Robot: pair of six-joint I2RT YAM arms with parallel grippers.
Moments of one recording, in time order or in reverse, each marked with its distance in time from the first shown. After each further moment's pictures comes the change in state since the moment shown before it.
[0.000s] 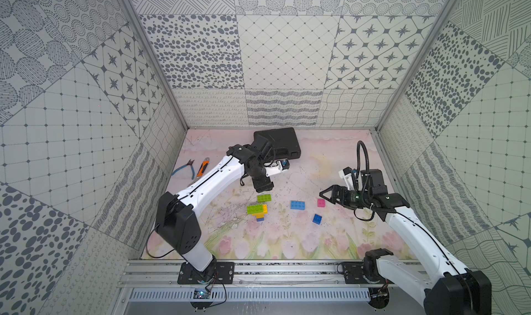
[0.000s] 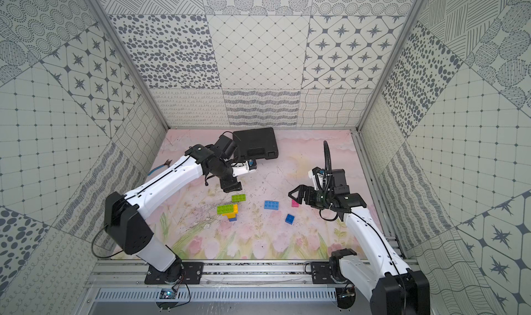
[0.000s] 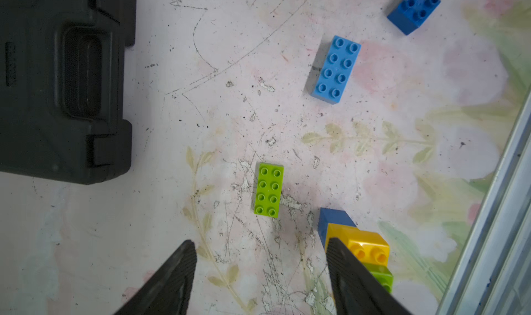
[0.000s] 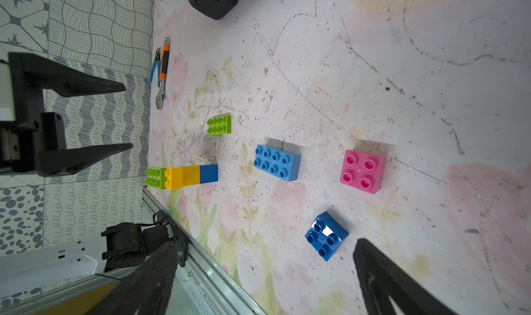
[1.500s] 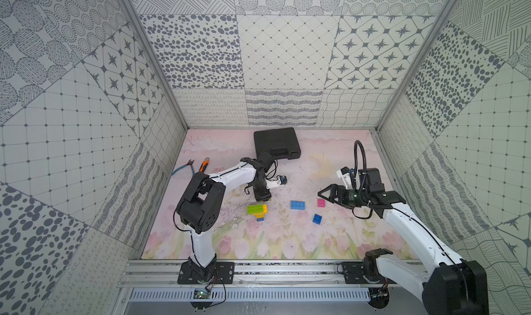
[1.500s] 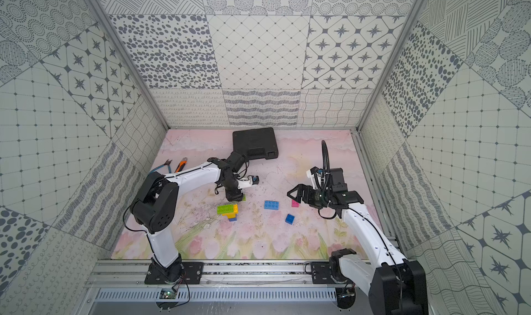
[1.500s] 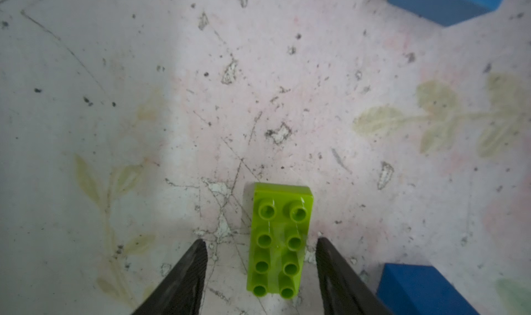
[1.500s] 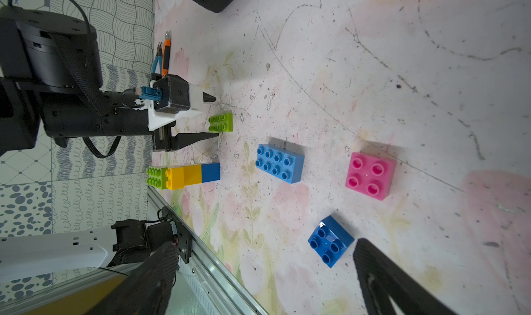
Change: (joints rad) left arm 0.030 0.185 -0.253 0.270 -0.045 0.058; right arm 0.000 0.057 0.000 0.032 -0.031 -0.002
